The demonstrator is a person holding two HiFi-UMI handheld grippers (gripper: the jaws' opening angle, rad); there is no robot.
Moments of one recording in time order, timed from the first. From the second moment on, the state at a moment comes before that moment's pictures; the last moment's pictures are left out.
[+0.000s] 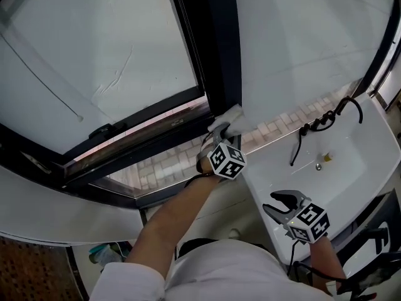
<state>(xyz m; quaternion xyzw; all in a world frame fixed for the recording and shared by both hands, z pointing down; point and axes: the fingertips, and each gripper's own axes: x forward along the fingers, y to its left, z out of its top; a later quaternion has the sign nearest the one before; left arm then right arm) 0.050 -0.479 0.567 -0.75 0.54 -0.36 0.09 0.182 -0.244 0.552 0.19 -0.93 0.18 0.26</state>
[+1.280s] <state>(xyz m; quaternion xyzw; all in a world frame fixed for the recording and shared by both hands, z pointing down) -0.410 -0.244 0.583 -0.59 0.75 -0.29 -0.05 -0.050 -0.177 0.527 0.06 -0.94 0.10 0.32</state>
